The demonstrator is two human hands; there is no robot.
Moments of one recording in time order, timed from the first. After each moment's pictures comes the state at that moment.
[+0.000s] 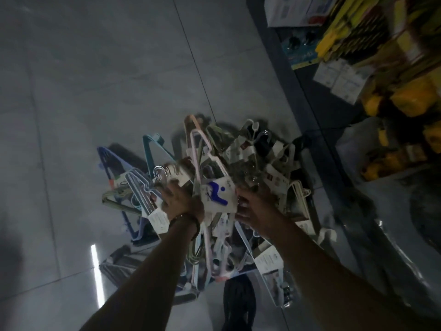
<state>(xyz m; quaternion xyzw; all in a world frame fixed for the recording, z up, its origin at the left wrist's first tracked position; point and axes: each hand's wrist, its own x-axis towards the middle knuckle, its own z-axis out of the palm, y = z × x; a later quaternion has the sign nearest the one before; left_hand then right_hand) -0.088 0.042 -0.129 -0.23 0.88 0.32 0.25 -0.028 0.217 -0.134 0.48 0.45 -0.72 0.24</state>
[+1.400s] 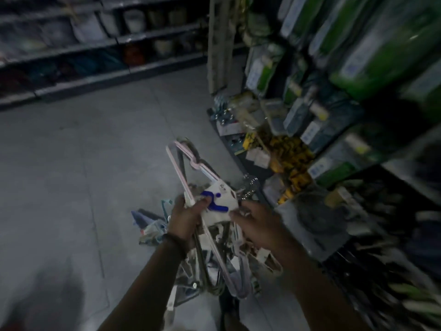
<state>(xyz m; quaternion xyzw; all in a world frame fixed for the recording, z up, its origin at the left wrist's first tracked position) 0.034 0.018 0.430 -0.09 0.60 0.74 0.29 0.128 0.191 0.466 0.25 0.86 -0.44 0.08</state>
